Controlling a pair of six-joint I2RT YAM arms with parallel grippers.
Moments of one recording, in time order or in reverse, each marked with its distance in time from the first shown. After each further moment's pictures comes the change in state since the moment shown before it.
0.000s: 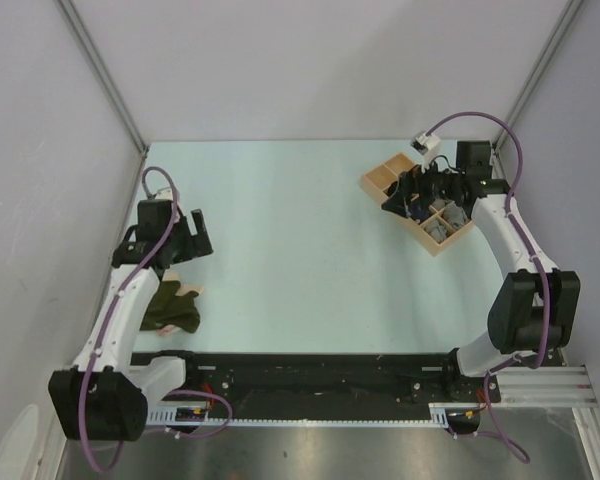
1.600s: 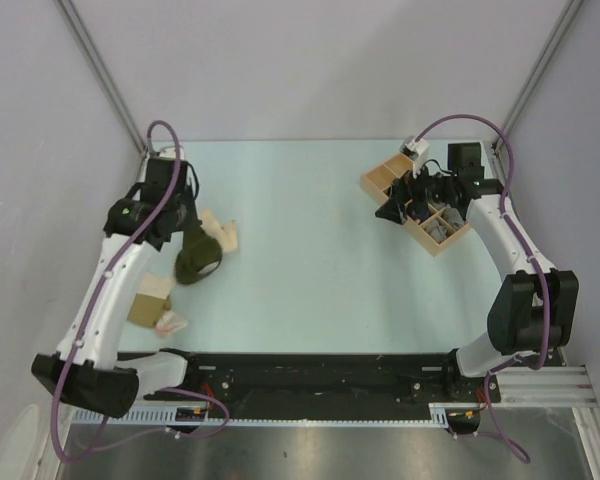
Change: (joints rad) left arm -0.227 0.208 0.484 -0.377 -0.341 -0.039; right arm 0.057 -0.004 0.000 -0.052 -0.026 -0.070
